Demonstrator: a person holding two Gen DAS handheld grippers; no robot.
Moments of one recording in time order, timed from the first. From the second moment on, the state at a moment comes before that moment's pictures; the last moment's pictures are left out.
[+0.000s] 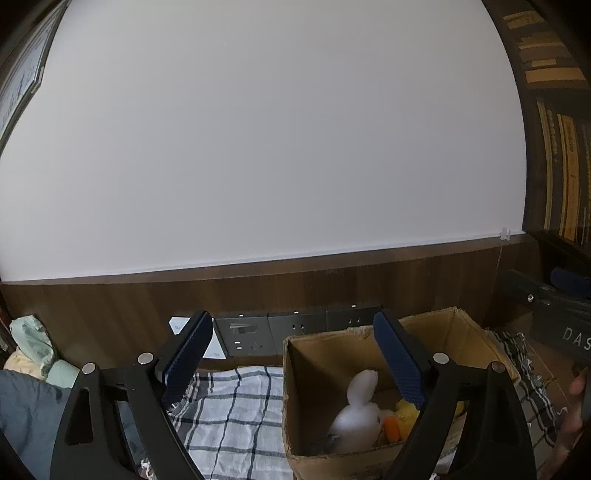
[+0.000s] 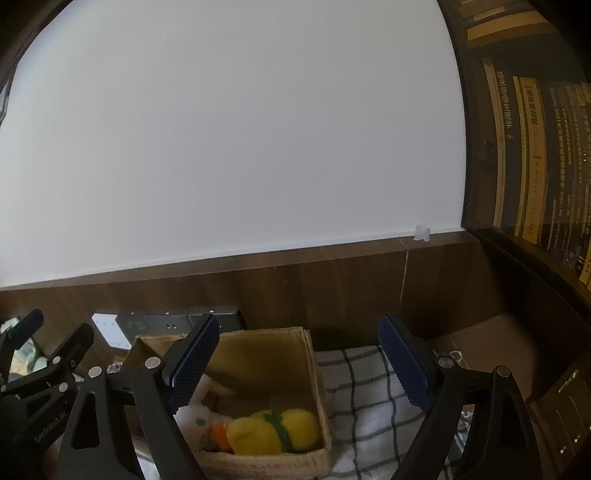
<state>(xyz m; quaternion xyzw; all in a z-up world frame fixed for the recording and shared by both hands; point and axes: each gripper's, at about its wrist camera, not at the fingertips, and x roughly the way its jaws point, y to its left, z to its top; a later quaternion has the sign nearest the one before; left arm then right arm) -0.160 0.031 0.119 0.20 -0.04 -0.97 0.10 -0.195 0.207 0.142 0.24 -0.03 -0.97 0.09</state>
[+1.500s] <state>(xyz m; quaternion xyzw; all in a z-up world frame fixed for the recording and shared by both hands) -0.038 0.044 0.066 0.26 -0.03 -0.96 0.13 -0.086 0.222 0.071 0.30 -0.02 -0.95 0.12</state>
